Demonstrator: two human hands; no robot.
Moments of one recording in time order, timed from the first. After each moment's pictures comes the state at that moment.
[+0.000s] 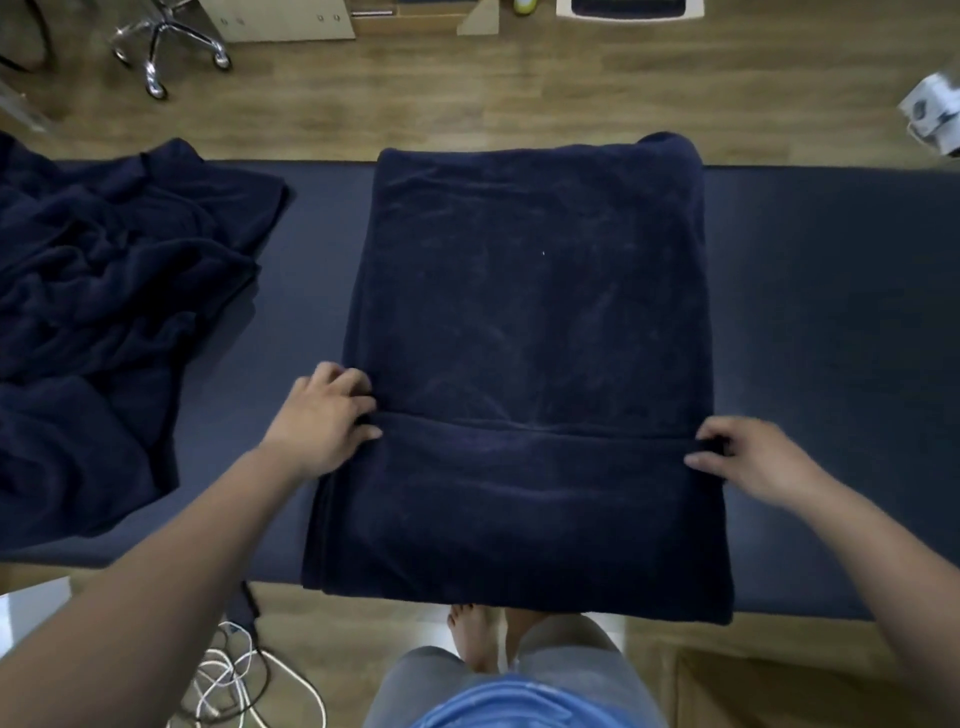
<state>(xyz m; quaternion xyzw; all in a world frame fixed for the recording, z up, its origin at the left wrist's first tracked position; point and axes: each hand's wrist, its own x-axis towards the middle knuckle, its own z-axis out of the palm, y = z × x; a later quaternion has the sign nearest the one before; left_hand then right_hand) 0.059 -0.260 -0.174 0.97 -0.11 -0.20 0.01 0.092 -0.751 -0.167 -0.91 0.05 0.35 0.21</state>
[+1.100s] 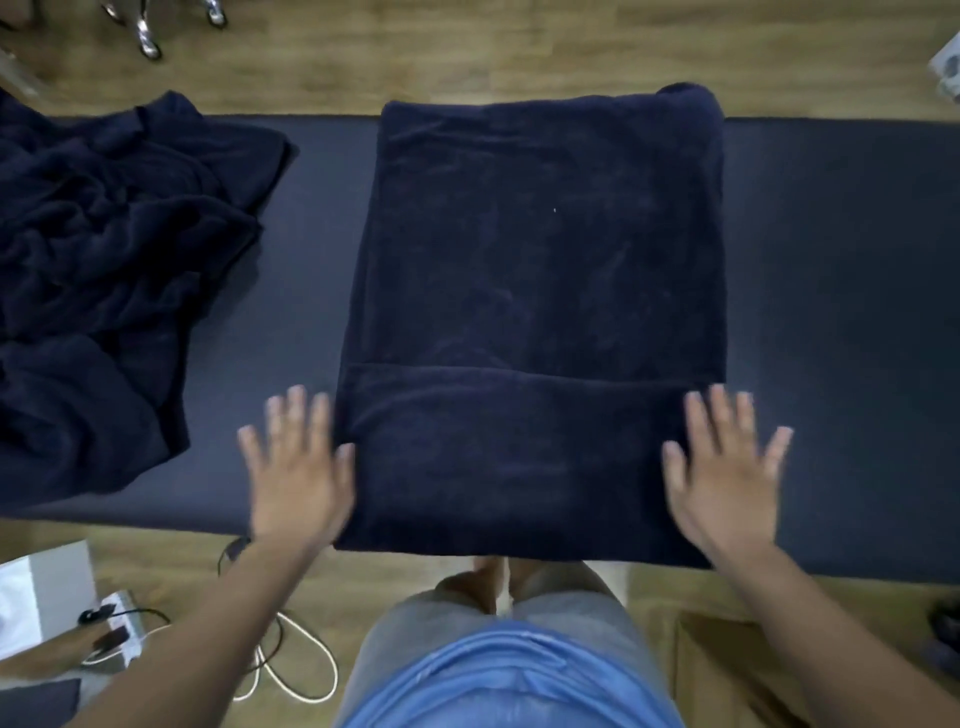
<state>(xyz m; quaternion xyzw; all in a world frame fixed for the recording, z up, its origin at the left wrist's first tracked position) -0.060 -0.281 -0.182 0.98 0.15 -0.15 0.00 -0.002 -0.696 -0.189 -0.99 0.02 0.13 0.01</state>
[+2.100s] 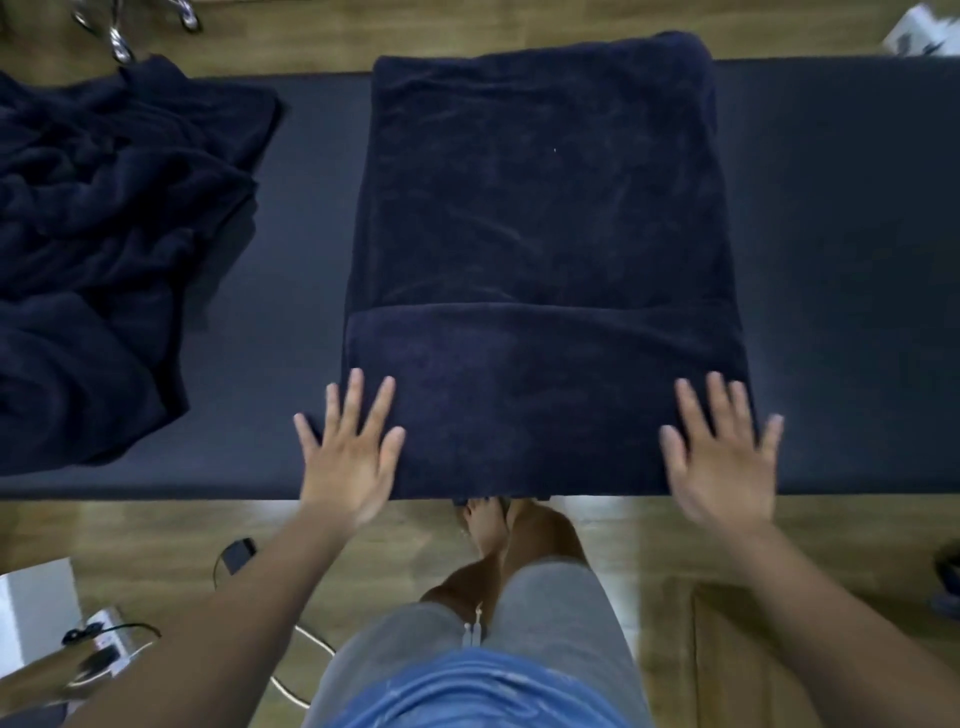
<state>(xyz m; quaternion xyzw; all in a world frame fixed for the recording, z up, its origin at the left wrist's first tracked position) -0.098 -0.288 -0.228 0.97 0.06 -0.22 0.06 -0.076 -0.684 -0.228 -0.98 0.06 0.16 0.02</state>
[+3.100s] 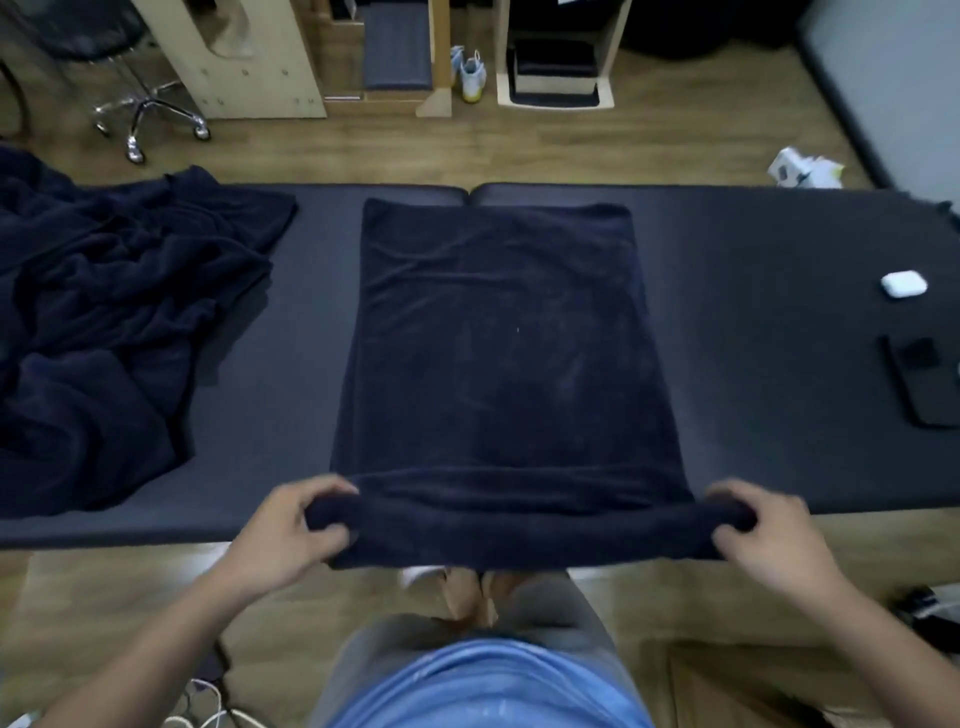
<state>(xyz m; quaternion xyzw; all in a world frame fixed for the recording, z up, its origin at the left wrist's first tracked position) -0.125 -0.252 -0.123 0.84 0.01 -0.18 0.51 -0.117 -0.738 -0.106 -0.96 0.08 0.16 0.23</state>
